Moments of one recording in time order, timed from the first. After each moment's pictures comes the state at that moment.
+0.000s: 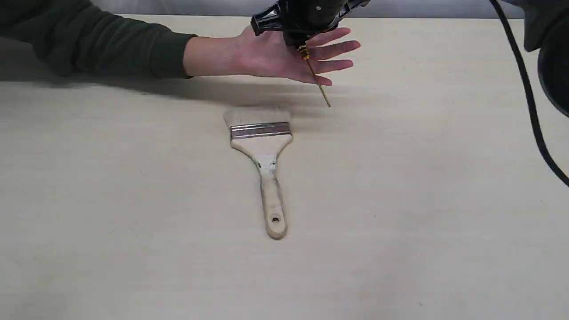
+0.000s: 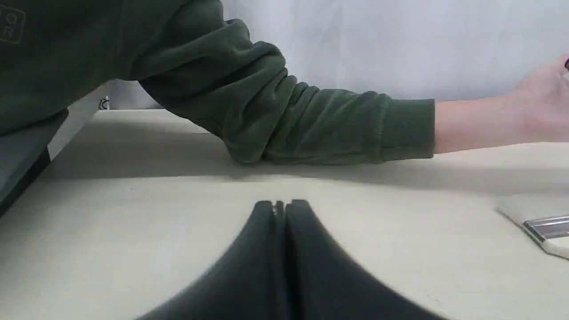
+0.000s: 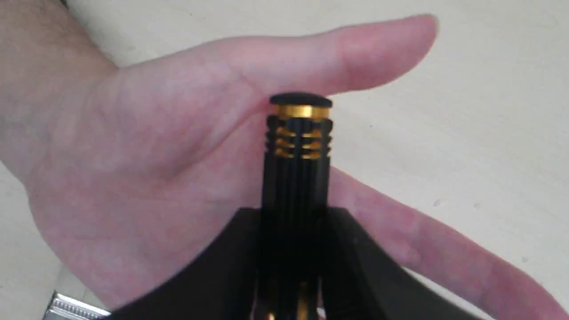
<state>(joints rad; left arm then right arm) 0.00 0.00 0.00 0.07 0.26 -0.07 0.44 2.23 -1.92 -0.06 0.81 0.09</state>
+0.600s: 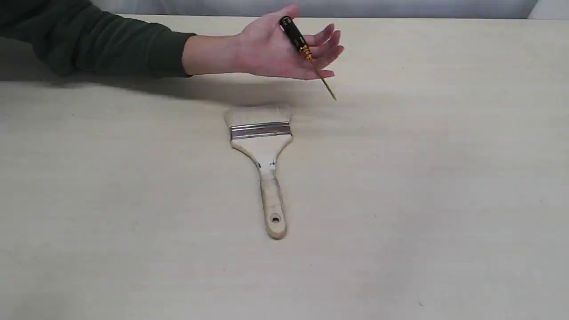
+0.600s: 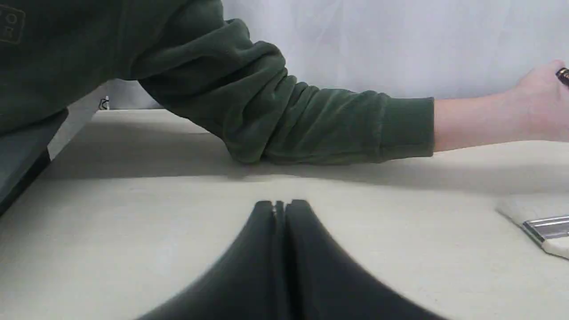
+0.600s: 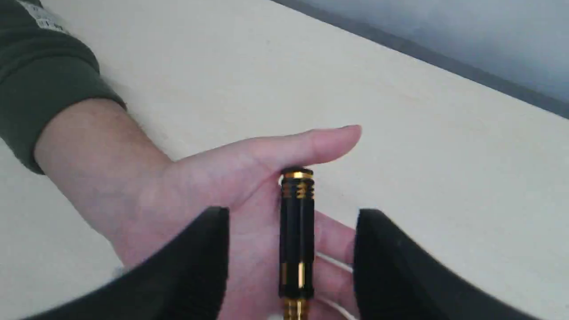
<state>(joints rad) 0.00 0.00 0.00 0.07 0.26 -0.07 0.44 2.08 -1.93 -0.07 0.80 0.09</state>
